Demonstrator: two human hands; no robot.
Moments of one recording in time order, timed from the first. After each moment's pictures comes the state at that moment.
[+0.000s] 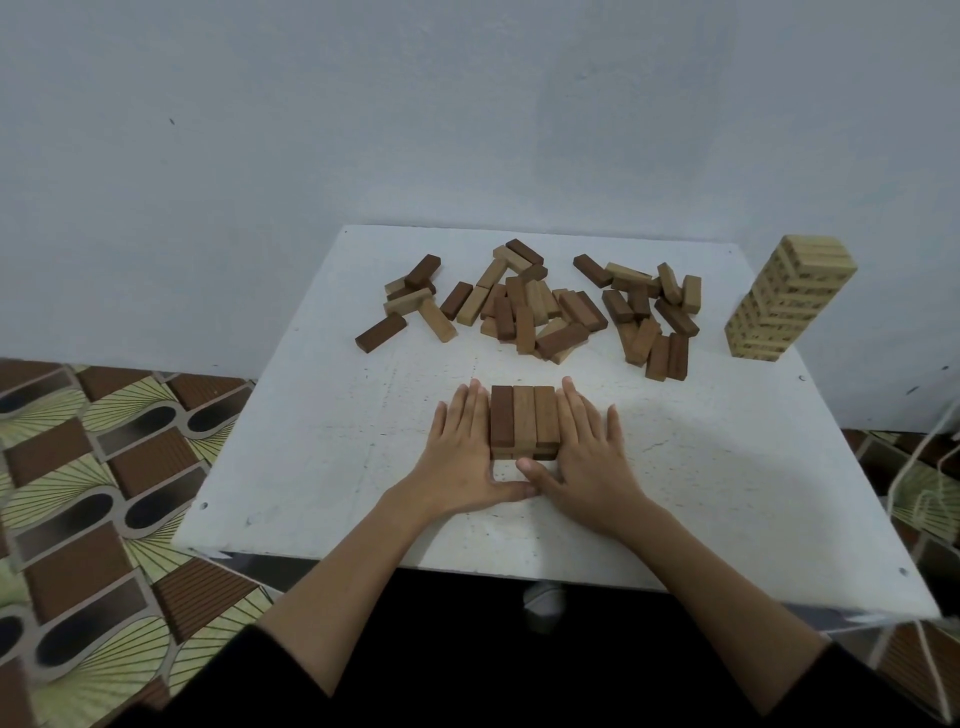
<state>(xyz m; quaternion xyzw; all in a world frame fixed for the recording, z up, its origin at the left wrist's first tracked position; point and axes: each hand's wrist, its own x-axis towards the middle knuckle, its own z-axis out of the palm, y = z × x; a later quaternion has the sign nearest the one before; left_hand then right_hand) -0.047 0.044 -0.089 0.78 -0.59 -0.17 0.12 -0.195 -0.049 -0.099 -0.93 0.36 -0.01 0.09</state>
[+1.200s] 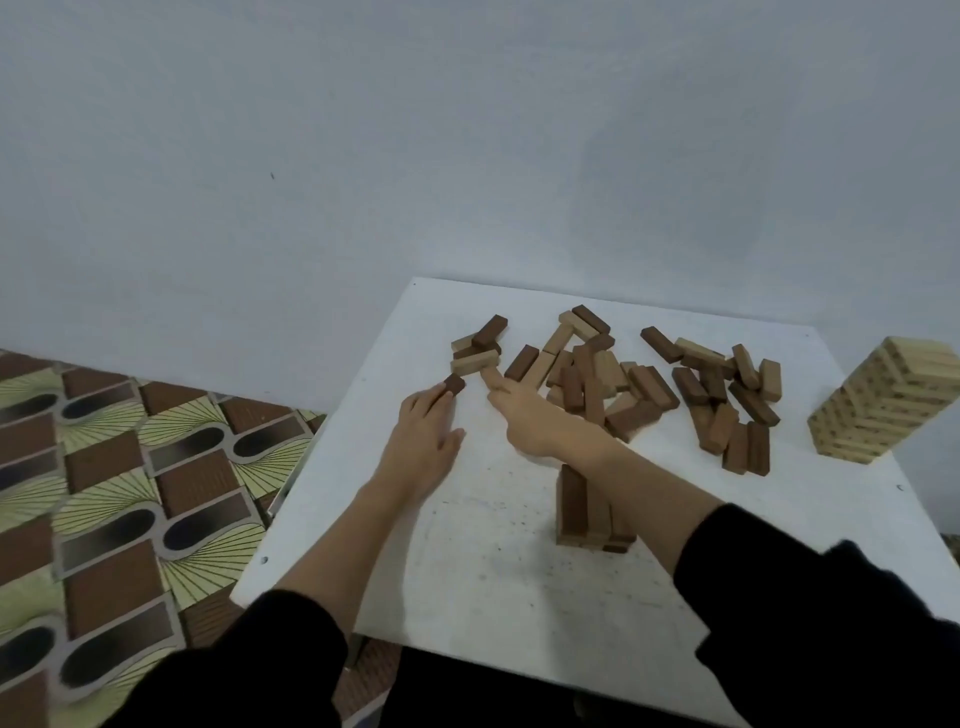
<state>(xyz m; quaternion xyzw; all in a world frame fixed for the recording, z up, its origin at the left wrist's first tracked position) 0.089 0.040 -0.093 0.82 -0.50 -0.03 0.29 -0.018 -0.099 -0.048 -0.96 0.19 0.06 0.18</state>
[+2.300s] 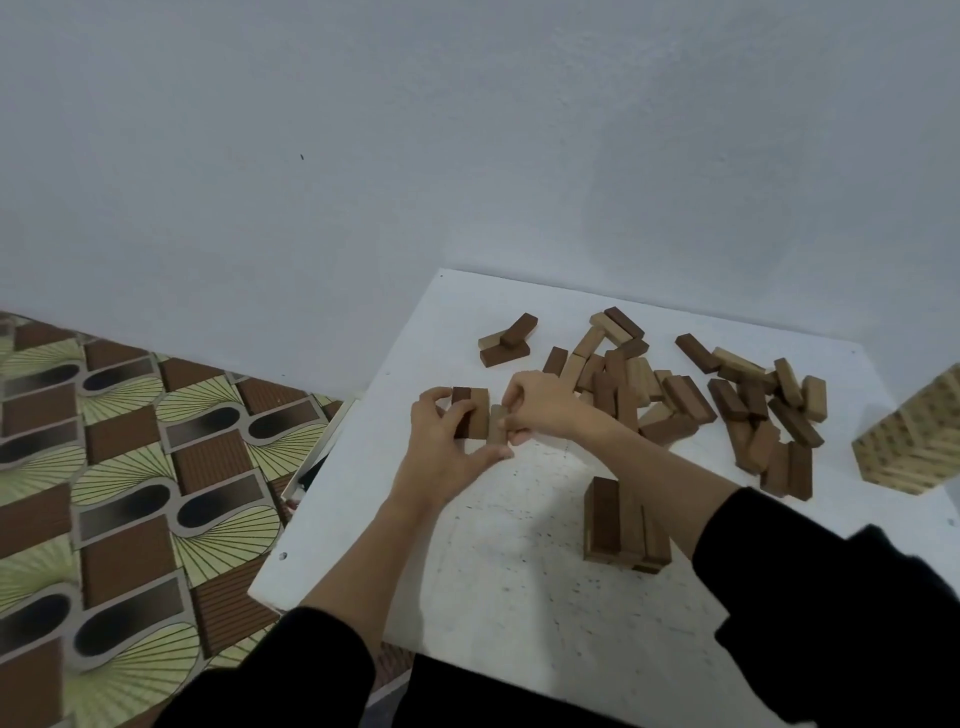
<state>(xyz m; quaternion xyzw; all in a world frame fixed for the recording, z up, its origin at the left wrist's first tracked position) 0.079 0.047 -0.096 0.80 -0.40 -0.08 0.44 0.008 -0.099 -0.034 -0.86 0.30 0.05 0.42</state>
